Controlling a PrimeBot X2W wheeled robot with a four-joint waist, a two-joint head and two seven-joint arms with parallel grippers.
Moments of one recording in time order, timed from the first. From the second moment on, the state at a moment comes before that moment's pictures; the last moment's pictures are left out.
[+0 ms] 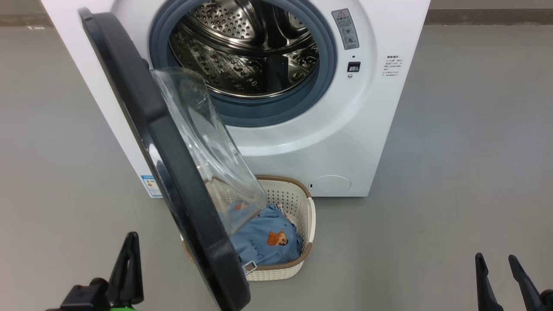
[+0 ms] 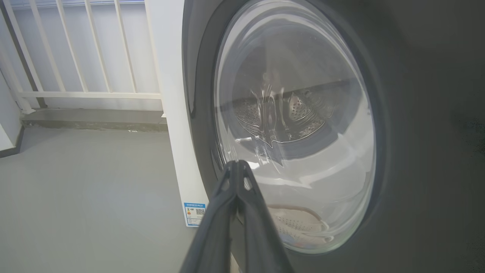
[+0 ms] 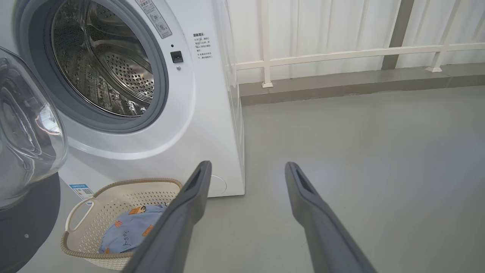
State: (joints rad) left arm 0.05 0.04 -0.05 0.05 -0.17 -0.04 -0.26; right arm 0.15 -0.08 -0.22 0.11 0.22 0.12 -0.25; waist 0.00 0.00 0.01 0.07
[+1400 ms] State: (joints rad) left arm -0.08 0.05 -0.57 -0.56 -0.58 0.02 0.14; right arm 0.16 -0.05 -0.24 0.11 0.22 0.12 -0.25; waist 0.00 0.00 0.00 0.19
